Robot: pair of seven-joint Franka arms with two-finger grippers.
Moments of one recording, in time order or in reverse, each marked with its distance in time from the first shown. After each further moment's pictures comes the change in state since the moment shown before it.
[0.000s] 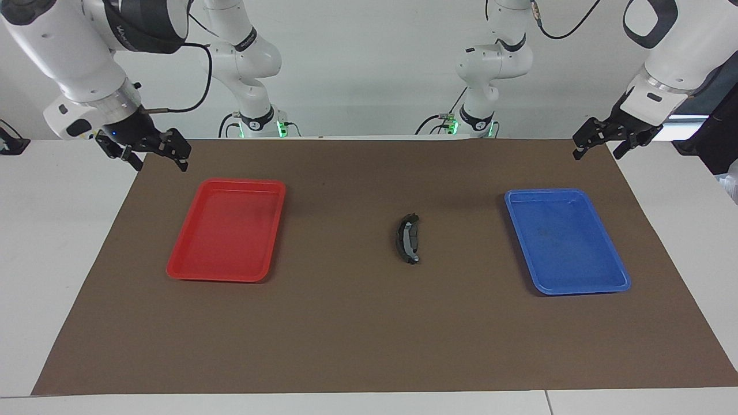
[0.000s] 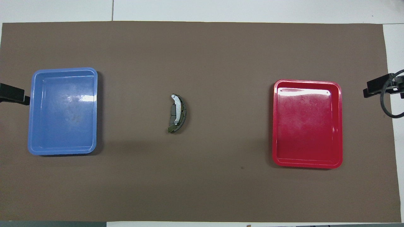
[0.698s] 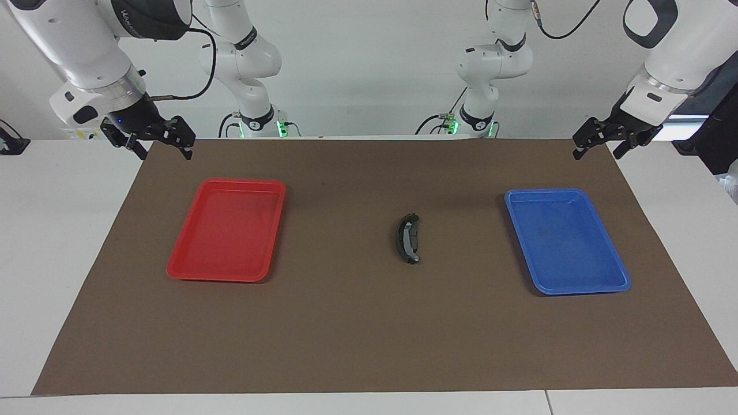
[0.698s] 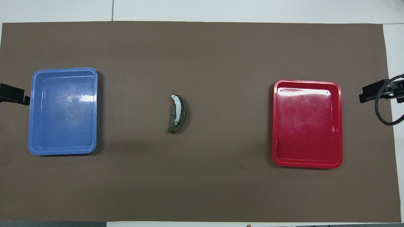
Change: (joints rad) left arm 0.000 0.000 0.000 0.000 0.000 -0.001 0.000; right arm 0.012 -0.014 0.012 -0.029 -0.012 0.011 0.009
